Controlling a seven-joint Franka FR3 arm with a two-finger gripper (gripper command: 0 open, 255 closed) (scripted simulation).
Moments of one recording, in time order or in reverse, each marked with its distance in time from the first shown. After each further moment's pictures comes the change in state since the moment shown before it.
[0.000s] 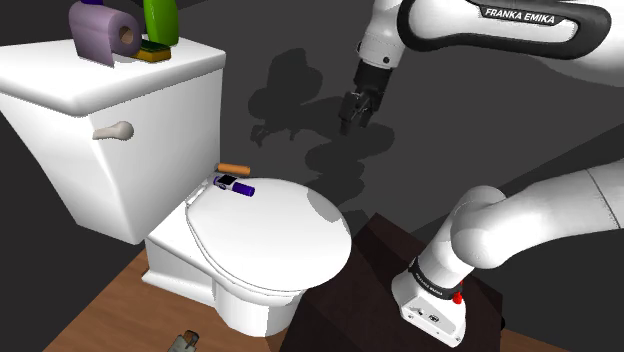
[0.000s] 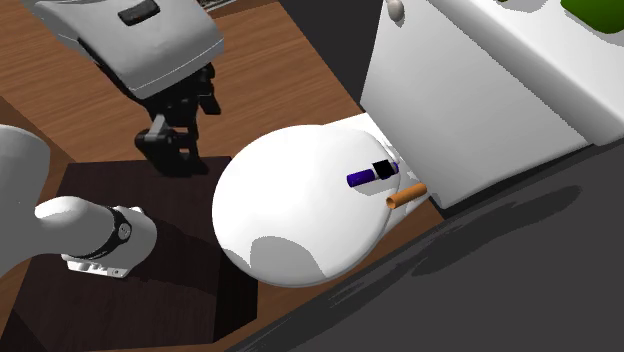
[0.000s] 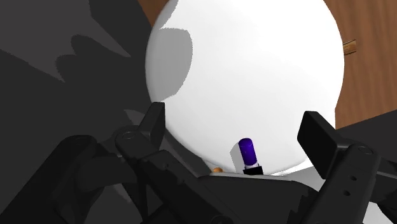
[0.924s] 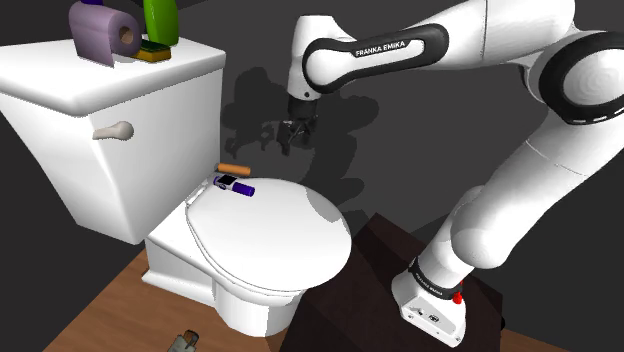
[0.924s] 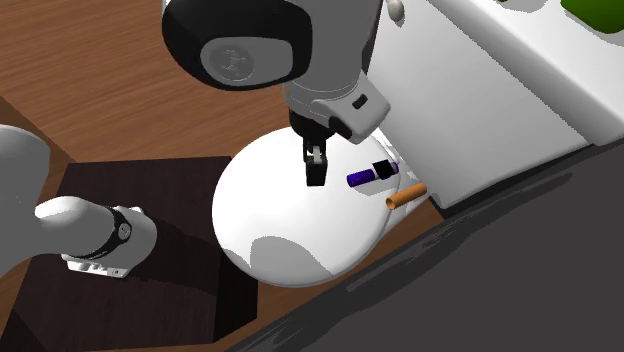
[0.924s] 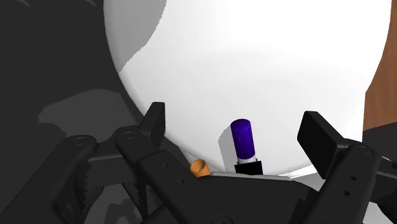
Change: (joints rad) arm 0.007 0.526 0.047 0.170 -0.046 0.306 0.005
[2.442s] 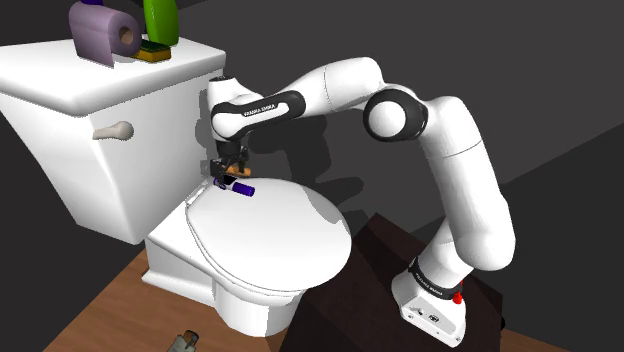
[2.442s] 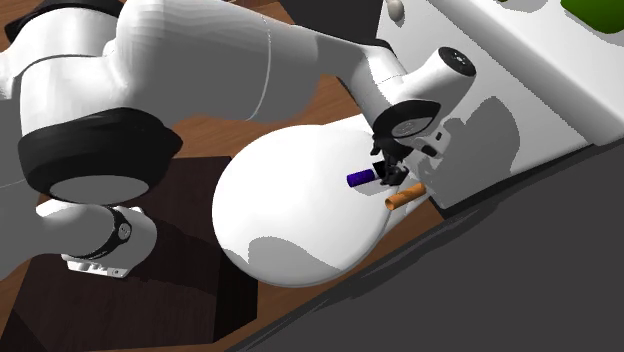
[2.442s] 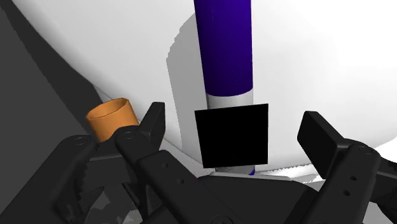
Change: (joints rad) arm 0.096 0.906 0.001 0.808 -0.129 0.010 0.015
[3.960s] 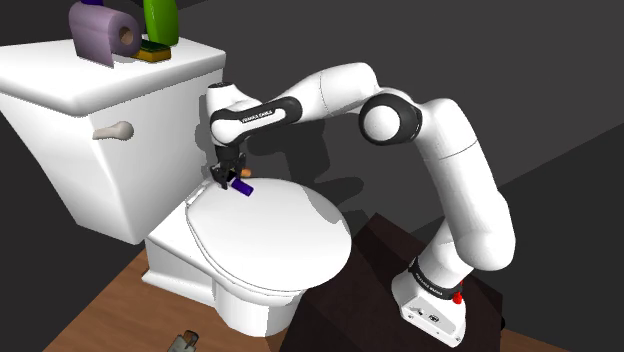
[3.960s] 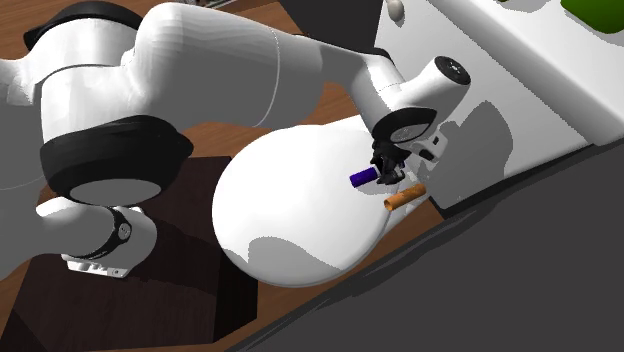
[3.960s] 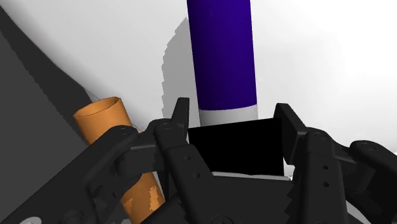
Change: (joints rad) arm 0.003 0.038 -0.003 0.018 -0.004 0.020 0.001
